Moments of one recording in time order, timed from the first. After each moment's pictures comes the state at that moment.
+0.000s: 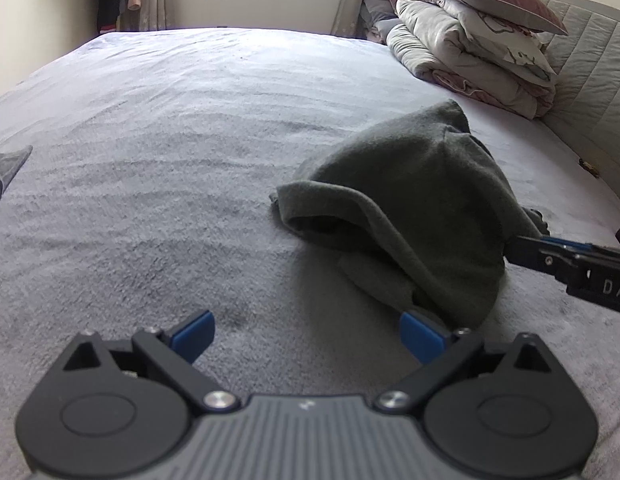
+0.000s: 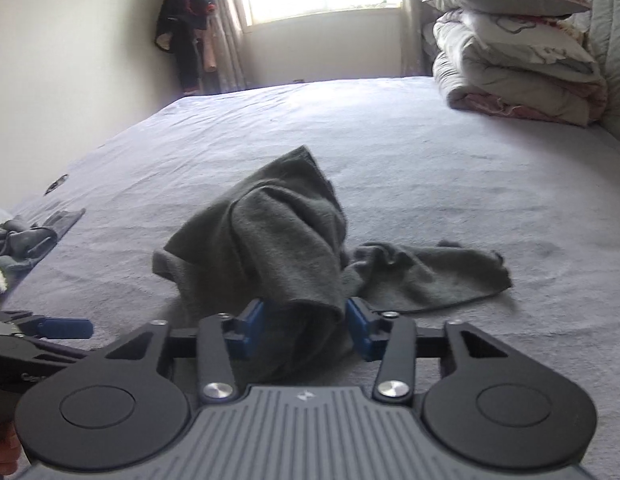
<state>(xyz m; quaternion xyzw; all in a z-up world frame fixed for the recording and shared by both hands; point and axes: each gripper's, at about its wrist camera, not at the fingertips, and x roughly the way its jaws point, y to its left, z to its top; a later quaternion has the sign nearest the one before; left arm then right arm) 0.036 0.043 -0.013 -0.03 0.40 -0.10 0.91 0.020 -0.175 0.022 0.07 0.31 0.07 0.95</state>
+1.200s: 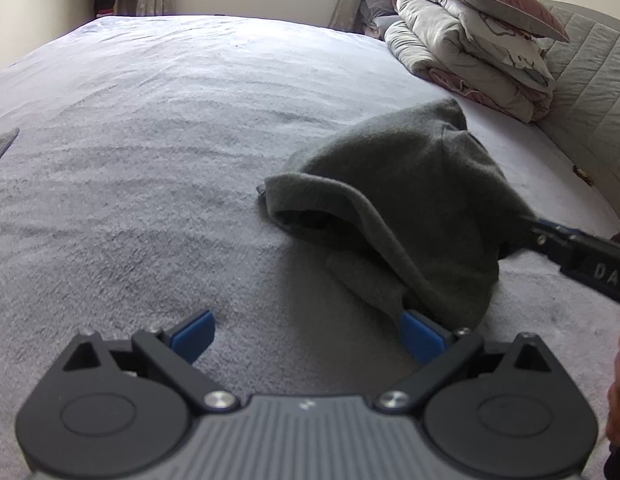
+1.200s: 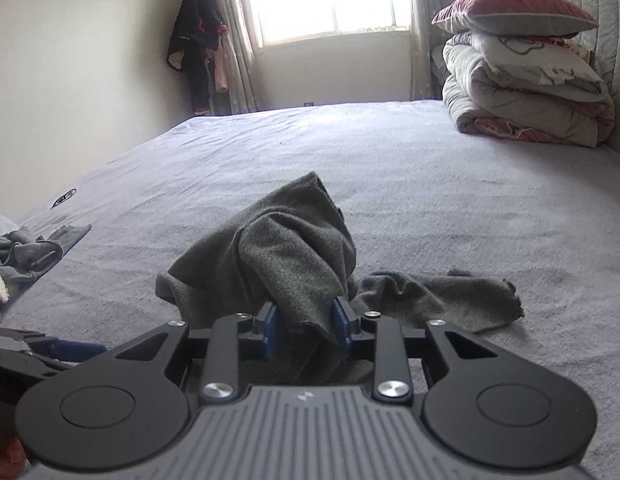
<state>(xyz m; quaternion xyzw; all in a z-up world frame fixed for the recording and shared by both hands) 0.043 0.040 -0.018 -0.05 0.41 -0.11 0.90 0.024 -0.174 0.024 0.06 0.26 0.08 0.96</state>
